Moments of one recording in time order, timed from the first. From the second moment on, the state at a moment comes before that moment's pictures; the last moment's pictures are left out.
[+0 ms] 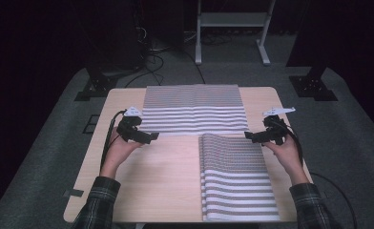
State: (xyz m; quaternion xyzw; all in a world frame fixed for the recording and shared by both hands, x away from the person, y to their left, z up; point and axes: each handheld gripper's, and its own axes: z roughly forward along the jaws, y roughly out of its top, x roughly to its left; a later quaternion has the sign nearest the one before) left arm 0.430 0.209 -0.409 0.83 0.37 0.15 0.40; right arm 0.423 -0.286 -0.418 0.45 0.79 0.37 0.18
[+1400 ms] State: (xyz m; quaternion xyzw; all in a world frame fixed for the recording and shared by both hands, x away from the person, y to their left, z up) left arm 0.295 0.258 -0.443 0.82 0.37 0.21 0.38; right arm 0.316 -0.334 -0.446 0.45 0.76 0.41 0.21
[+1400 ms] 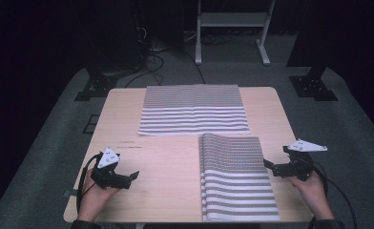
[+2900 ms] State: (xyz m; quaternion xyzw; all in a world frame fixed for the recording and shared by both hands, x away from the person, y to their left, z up) left arm 0.260 0.276 -0.484 0.84 0.37 0.16 0.35; right arm 0.268 -0.373 -0.489 0.47 0.79 0.33 0.19
